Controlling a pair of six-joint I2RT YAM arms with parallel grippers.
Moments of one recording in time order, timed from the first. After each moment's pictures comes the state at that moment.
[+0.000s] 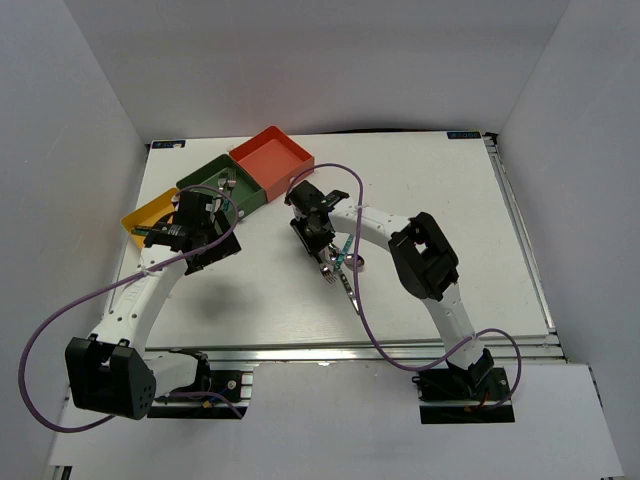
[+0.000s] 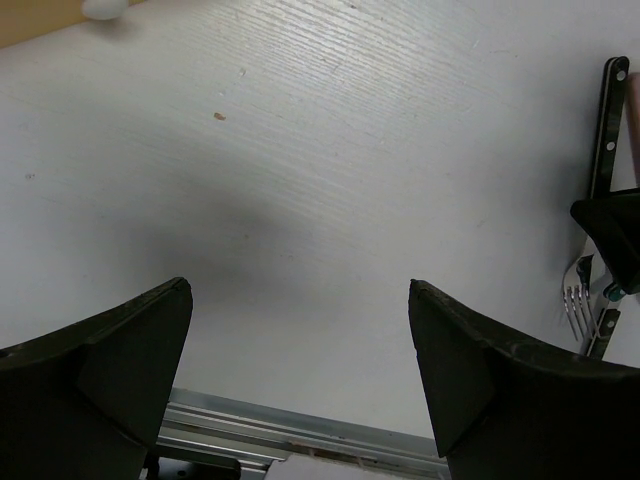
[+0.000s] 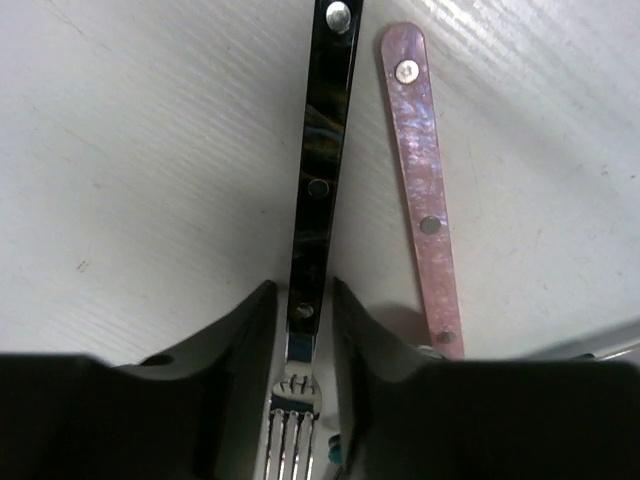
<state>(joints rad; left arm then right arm) -0.19 1.19 1.00 -0.85 -0.17 -0.57 0.82 2.25 1.80 -0.71 0.00 0.16</state>
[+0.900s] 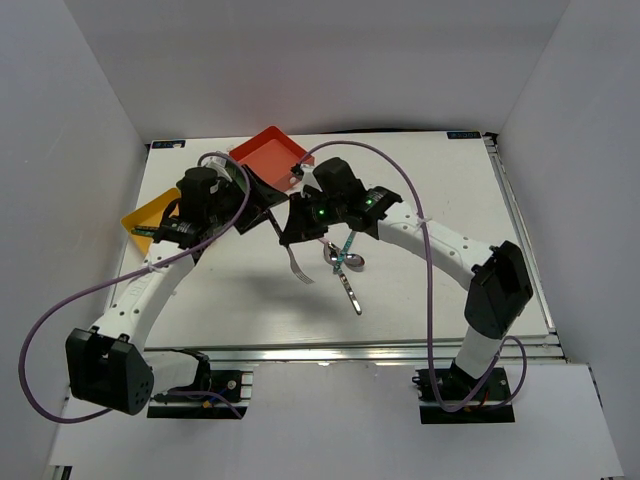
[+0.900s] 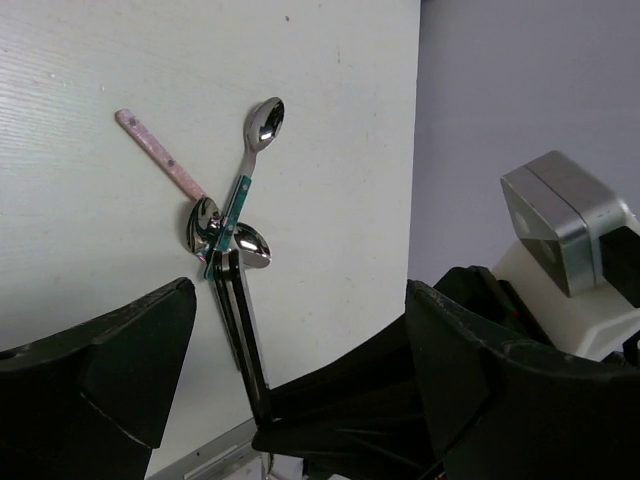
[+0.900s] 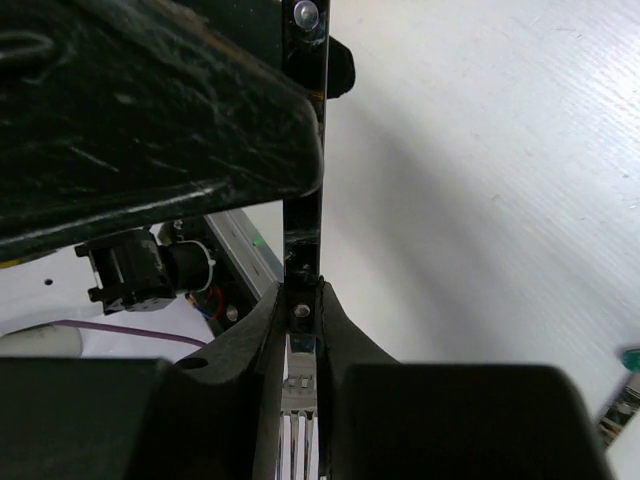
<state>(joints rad) -0.27 1.22 1.04 -0.29 0.35 -0.90 0.84 1.74 1.55 -0.46 -0.43 0.50</state>
